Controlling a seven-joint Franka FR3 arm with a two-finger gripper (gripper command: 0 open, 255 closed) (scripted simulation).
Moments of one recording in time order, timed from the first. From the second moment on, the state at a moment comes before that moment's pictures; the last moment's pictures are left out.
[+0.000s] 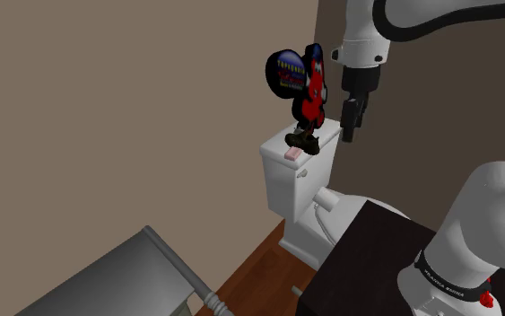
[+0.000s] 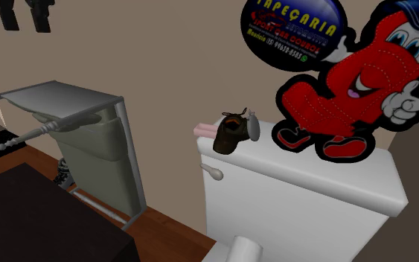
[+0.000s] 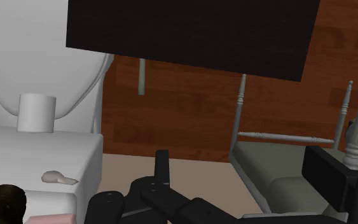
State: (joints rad) arm 0.02 -0.74 -0.01 -2.43 -0.01 1.59 -0.14
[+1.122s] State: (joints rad) arm -0.07 -0.22 -0.19 -2.22 -0.07 1.85 -0.28
